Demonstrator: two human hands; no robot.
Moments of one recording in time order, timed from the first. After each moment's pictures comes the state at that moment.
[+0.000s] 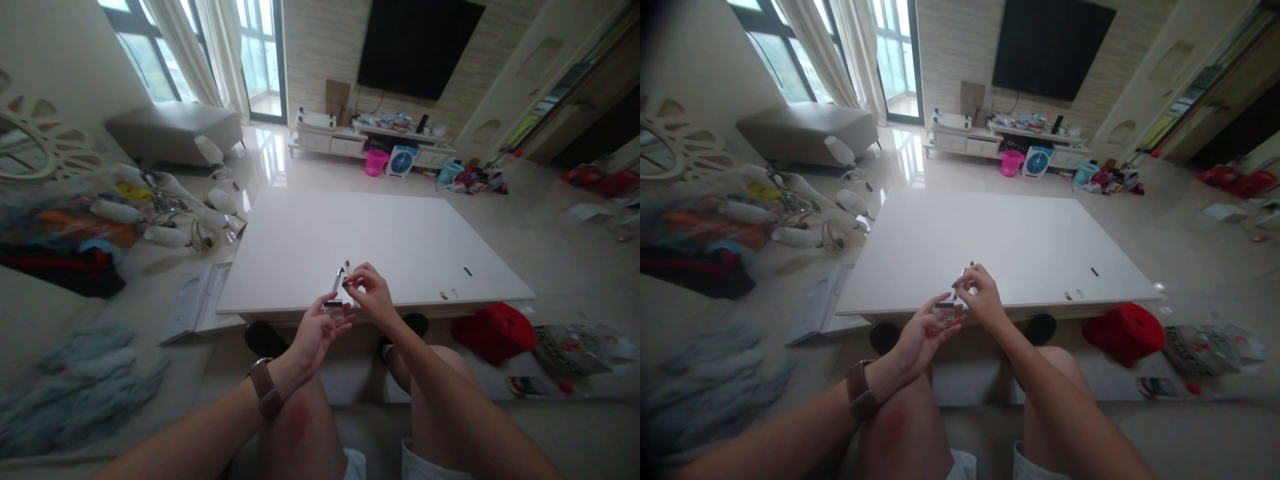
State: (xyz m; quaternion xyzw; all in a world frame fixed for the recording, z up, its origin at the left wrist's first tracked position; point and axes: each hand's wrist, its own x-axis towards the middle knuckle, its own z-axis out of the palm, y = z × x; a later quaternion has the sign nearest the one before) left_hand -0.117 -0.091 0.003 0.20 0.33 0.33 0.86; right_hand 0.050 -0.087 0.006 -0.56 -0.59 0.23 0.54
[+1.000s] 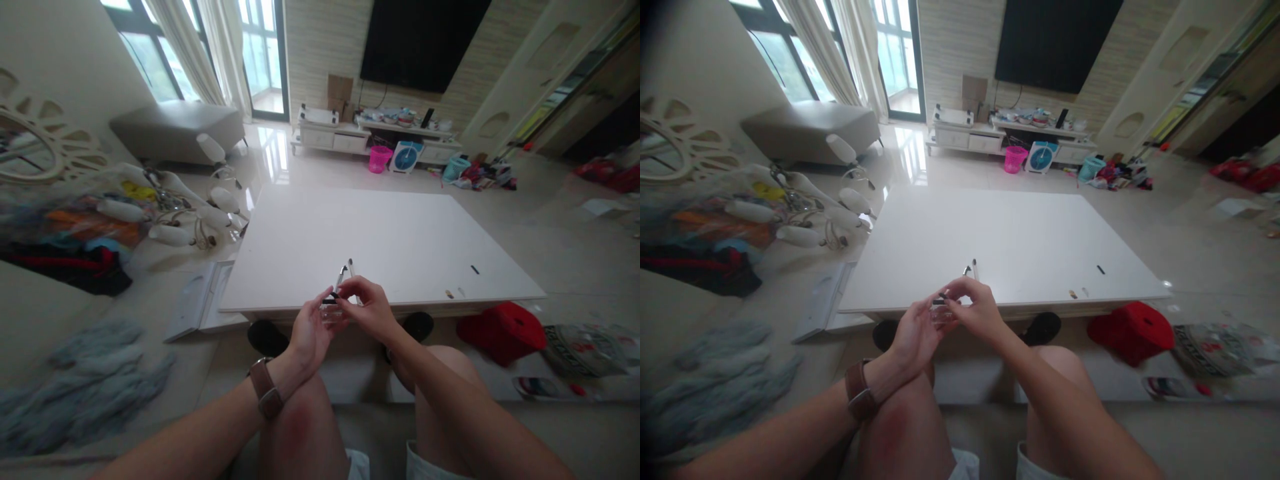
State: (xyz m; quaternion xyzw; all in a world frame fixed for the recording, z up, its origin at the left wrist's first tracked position) left_hand -0.117 -0.086 0.001 0.13 0.32 0.38 0.86; right_hand 0.031 -0.102 0.005 -0.52 -0.60 0.31 0.53
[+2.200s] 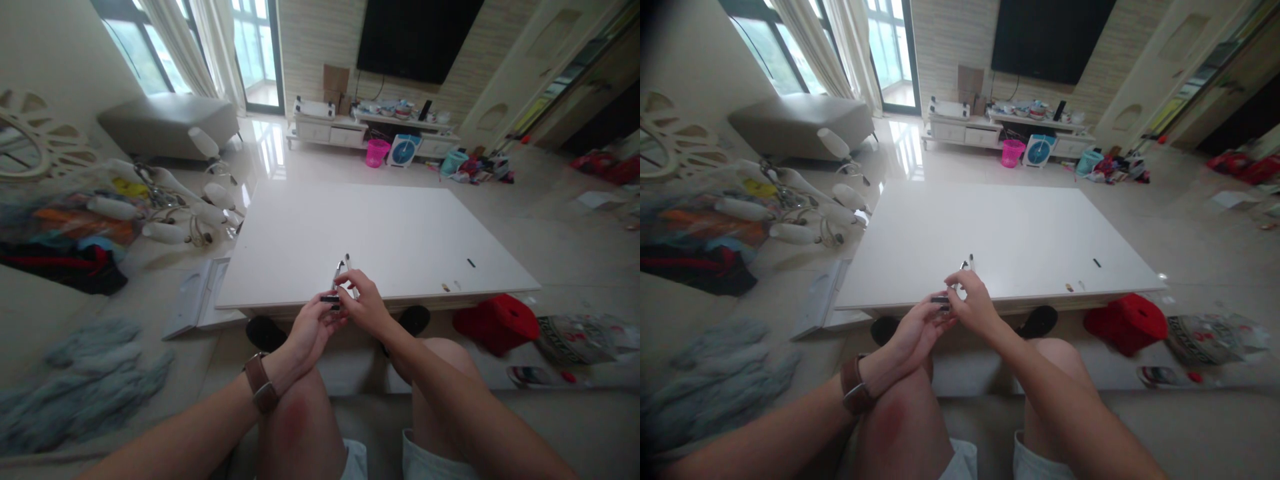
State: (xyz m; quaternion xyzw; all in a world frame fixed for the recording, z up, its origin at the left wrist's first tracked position) left_hand -0.114 -0.090 -0.004 0.19 0.34 0.35 0.85; right_hand 0.033 -0.099 0.000 -0.58 -0.65 0.18 0.46
